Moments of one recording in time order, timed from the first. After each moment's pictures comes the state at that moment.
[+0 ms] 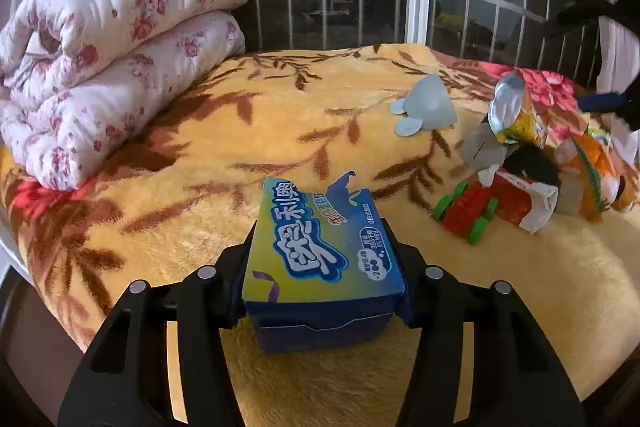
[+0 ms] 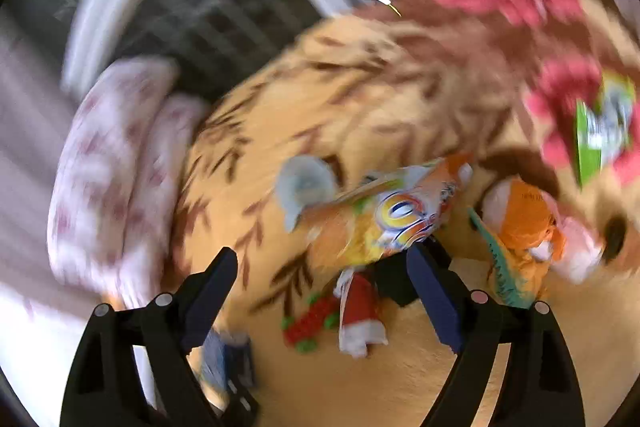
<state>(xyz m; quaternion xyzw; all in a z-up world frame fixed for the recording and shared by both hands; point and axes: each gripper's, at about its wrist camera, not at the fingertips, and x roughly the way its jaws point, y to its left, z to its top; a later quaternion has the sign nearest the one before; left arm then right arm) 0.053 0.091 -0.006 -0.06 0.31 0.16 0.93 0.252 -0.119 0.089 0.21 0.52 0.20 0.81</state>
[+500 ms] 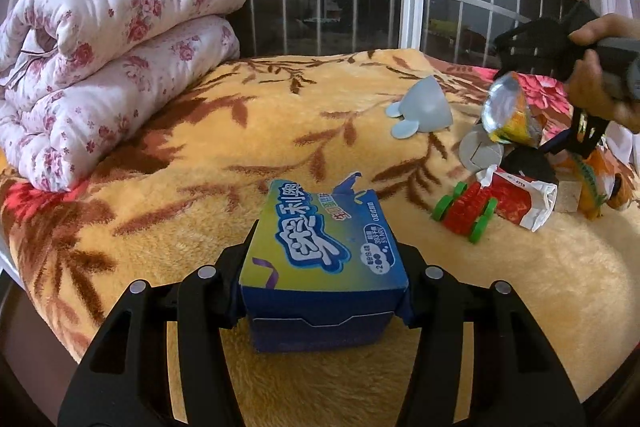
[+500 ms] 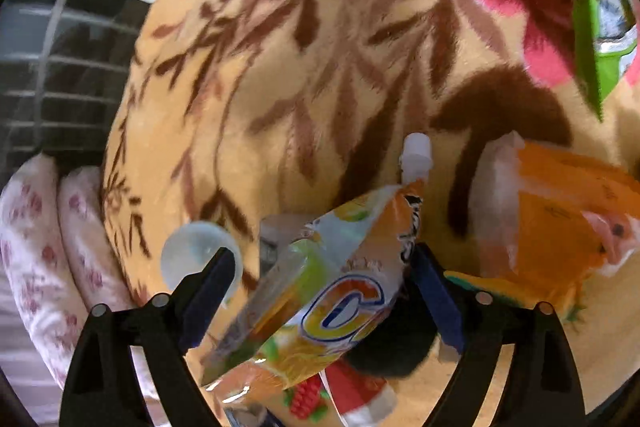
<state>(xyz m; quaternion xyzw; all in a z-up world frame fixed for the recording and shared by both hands) 0.051 0.092 -0.014 -0.05 0.30 0.15 0.94 0.336 -0.120 0.009 0.30 0.64 0.02 0.71</state>
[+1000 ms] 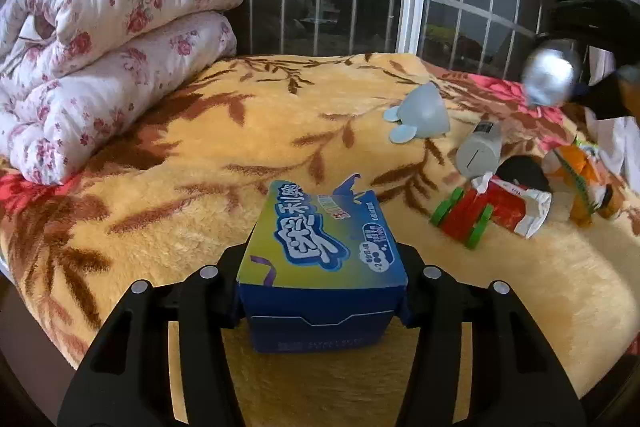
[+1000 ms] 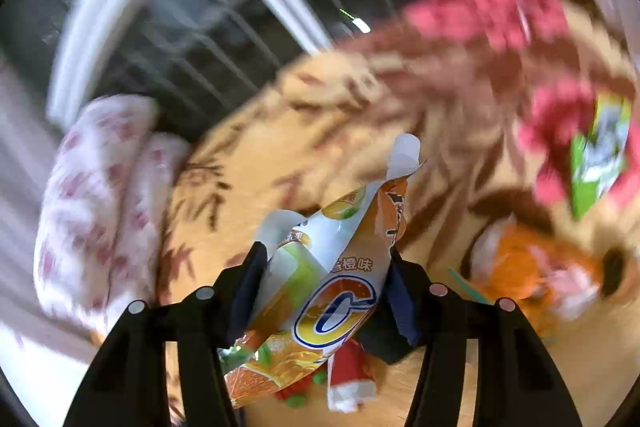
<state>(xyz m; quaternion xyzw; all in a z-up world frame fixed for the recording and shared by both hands) 0.048 0.105 -0.011 -0.08 0.29 0.13 0.94 0.250 -0.120 0.099 0.18 0.43 0.19 0.86</state>
